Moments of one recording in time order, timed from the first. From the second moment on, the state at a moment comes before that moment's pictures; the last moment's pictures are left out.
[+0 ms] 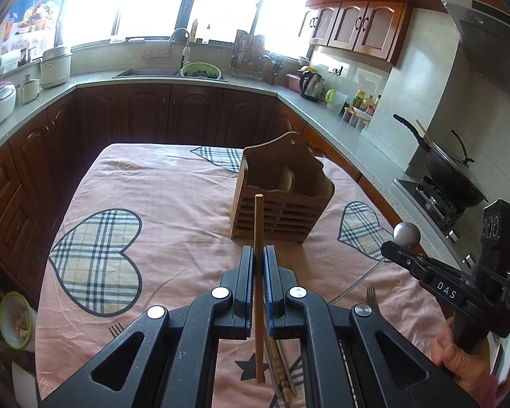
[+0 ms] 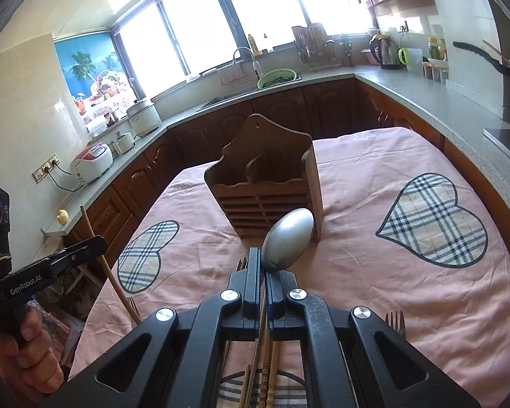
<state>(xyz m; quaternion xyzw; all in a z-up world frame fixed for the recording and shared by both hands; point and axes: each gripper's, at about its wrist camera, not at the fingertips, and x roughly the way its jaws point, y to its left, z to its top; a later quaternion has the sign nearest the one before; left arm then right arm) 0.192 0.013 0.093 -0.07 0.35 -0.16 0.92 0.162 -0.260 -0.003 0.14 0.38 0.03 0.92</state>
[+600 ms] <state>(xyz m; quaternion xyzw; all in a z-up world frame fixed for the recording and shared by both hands) 0.210 0.018 0.119 -0.09 0.26 -0.16 0.95 0.193 -0.278 0.033 0.12 0.31 0.01 0.94</state>
